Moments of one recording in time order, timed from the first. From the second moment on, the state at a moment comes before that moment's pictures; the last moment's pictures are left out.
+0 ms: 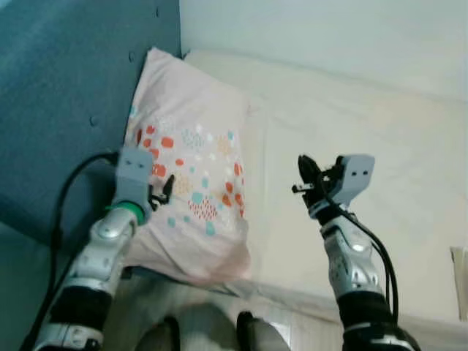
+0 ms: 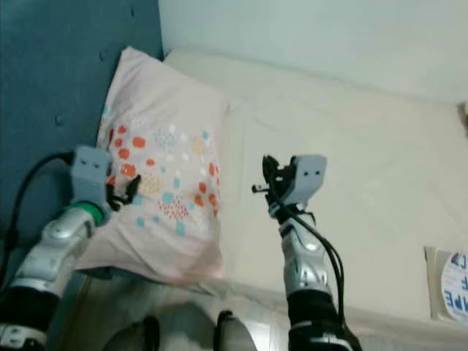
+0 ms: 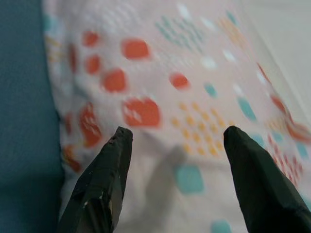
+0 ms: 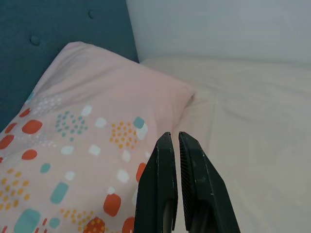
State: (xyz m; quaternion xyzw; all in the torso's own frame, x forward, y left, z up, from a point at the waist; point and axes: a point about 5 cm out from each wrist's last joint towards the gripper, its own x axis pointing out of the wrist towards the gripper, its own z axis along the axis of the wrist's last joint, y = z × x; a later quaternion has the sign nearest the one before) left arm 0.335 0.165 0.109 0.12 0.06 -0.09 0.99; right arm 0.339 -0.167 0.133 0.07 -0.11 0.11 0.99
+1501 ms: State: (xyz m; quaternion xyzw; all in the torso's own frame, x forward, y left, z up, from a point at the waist) left arm 0.345 0.168 0.054 0.27 0.17 -0.04 0.94; right arm 0.310 -0.147 0.119 0.06 -0.10 0.13 0.98
